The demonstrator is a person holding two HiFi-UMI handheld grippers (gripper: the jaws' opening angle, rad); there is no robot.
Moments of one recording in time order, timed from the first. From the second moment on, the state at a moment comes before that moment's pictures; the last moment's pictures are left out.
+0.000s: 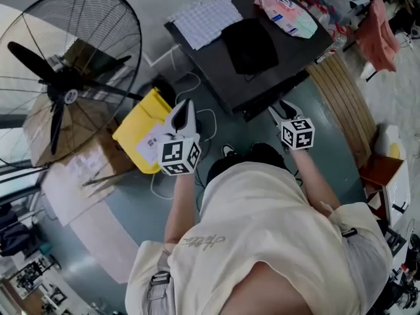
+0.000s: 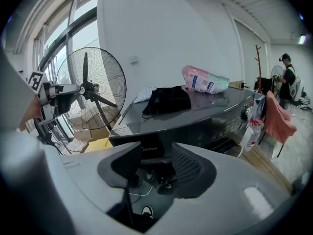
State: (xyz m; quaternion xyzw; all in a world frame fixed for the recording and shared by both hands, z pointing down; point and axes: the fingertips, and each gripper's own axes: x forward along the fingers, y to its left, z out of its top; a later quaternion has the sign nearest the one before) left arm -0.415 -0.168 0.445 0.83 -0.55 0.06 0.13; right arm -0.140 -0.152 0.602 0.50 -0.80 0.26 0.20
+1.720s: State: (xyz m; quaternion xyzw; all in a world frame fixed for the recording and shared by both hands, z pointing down) left arm -0.448 -0.098 0.489 0.72 -0.64 0.15 0.22; right arm -0.159 -0.144 0.861 0.55 -0.55 0.53 0.33
